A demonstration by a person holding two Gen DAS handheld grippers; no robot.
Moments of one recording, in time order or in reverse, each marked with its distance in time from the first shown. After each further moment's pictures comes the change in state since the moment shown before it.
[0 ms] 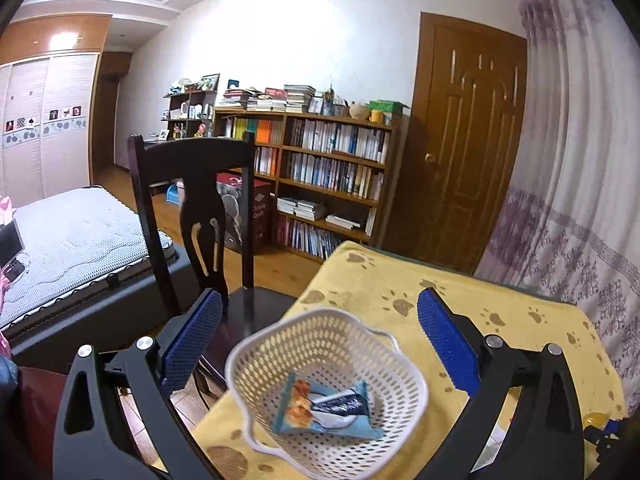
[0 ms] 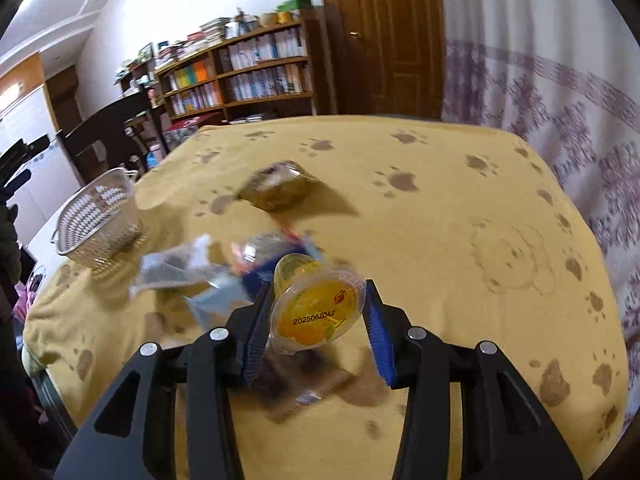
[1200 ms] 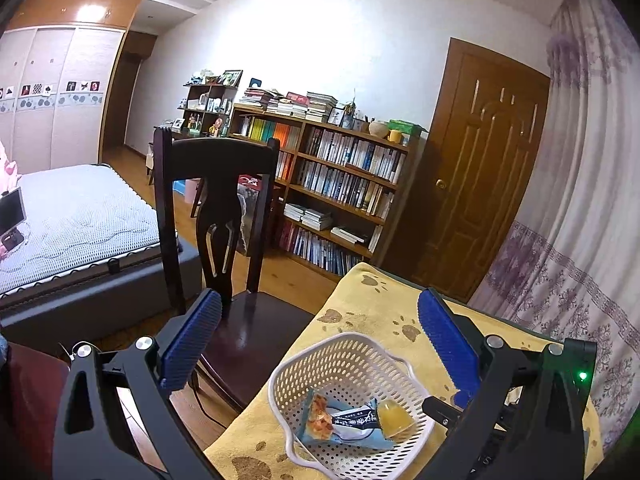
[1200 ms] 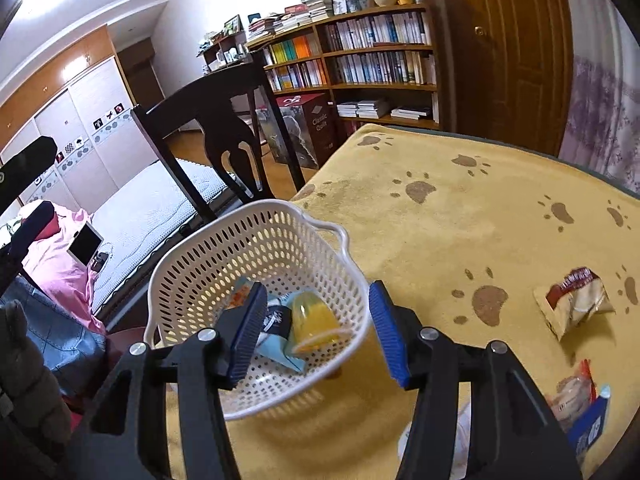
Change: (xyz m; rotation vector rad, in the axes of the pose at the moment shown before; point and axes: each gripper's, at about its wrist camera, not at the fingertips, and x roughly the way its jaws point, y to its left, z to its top) left arm -0.009 0.042 0.016 -0.119 -0.026 -0.007; right arm 0.106 0.233 0.097 -0.113 0.075 0.284
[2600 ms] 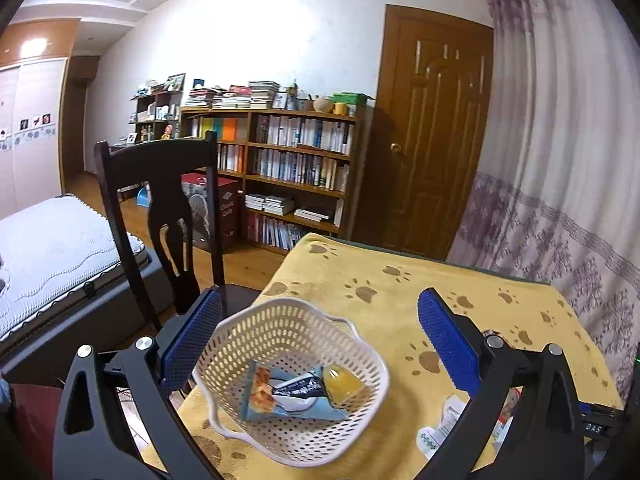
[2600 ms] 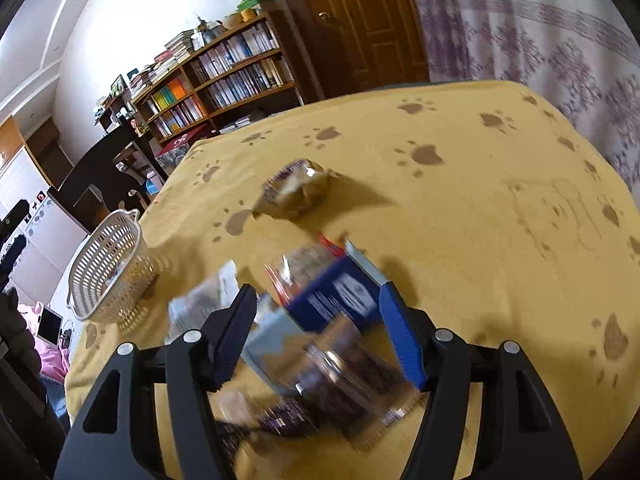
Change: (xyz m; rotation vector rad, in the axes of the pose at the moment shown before) left arm -0.004 -0.068 -0.029 0.191 0.064 -0.115; right arm -0.131 -0.187 -0.119 0.360 -0.052 -0.239
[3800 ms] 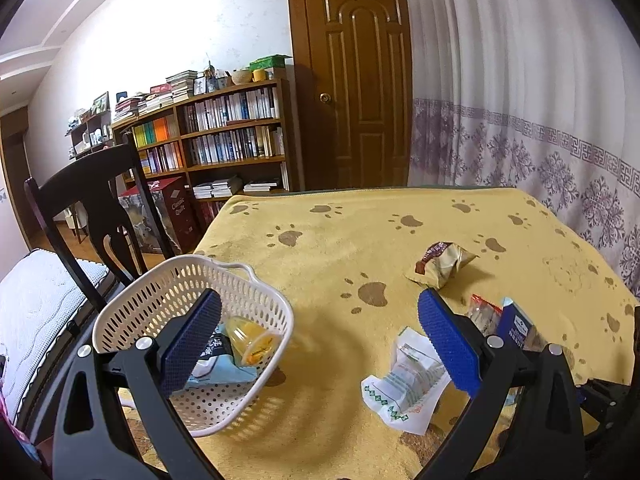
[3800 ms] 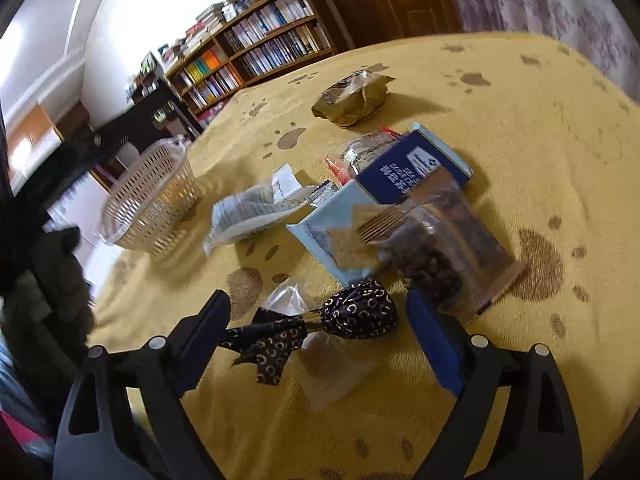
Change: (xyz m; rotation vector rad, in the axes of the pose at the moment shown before) left arm 0.022 -0.093 -0.059 0.280 0.129 -0.123; right arm 0.016 0.033 -0.070 -0.049 0.103 0.121
